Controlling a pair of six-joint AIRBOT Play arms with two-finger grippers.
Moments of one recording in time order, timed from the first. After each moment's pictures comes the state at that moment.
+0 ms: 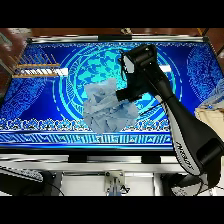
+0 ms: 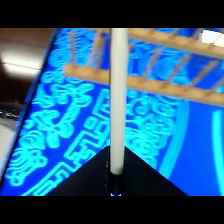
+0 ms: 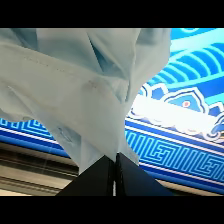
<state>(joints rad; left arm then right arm) 0.72 -1.76 1.84 0.83 -0.94 -0.76 0.58 -1.67 1.94 -1.67 1.79 1.77</state>
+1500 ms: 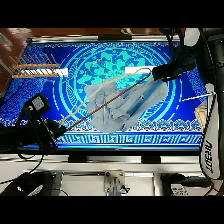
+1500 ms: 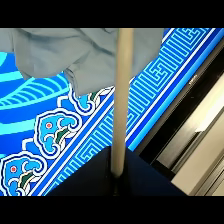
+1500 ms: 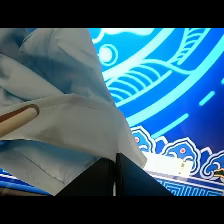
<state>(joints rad) -0.55 -0.58 0.95 1.33 -1.26 -1.15 0.28 -1.53 2.02 -1.71 1.75 1.50</state>
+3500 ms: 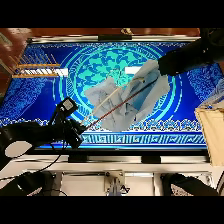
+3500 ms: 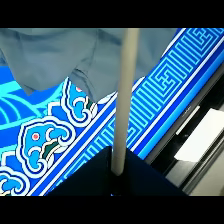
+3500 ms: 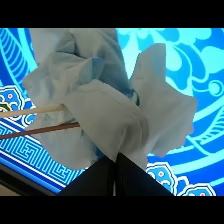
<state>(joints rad) -0.69 -0.72 0.79 1.35 -0.90 -1.32 0.28 -1.29 2.03 -1.40 1.67 1.46</state>
